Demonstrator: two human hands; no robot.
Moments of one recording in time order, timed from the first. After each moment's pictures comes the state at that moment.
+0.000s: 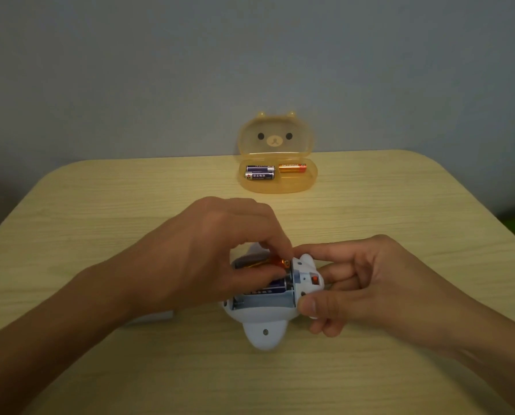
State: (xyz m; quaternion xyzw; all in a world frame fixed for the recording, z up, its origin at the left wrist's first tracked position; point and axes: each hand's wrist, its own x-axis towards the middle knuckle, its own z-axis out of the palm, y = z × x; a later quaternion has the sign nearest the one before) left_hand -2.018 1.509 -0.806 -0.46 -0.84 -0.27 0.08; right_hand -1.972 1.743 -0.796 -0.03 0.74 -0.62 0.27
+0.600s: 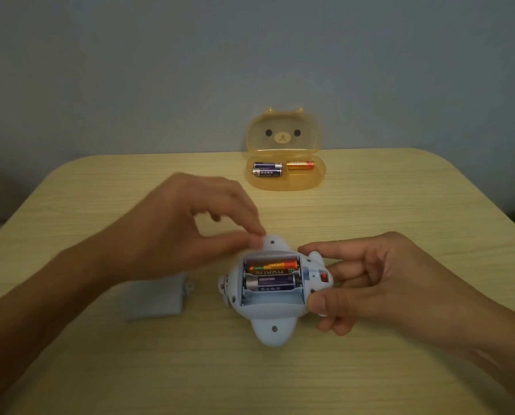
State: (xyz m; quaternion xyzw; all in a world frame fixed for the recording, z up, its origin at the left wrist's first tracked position) left_hand -2.032 1.478 -0.805 -0.40 -0.86 -0.32 0.06; right_hand -1.972 1.741 -0.794 -0.02 0.75 -0.61 0.27
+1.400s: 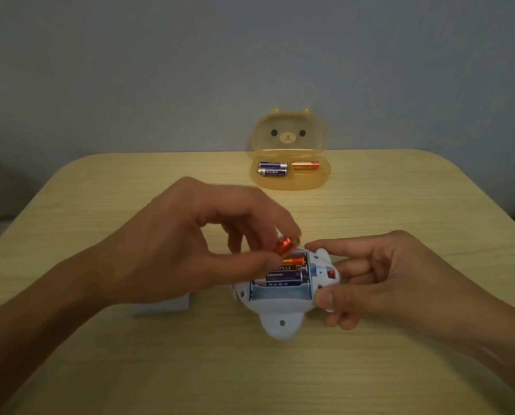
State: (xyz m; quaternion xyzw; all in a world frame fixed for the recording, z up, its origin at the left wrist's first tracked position) left_hand -2.008 1.483 -0.791 -0.42 -0.82 -0.39 0.02; right_hand -1.972 1.740 -0.794 -0.01 0.76 -0.60 0.25
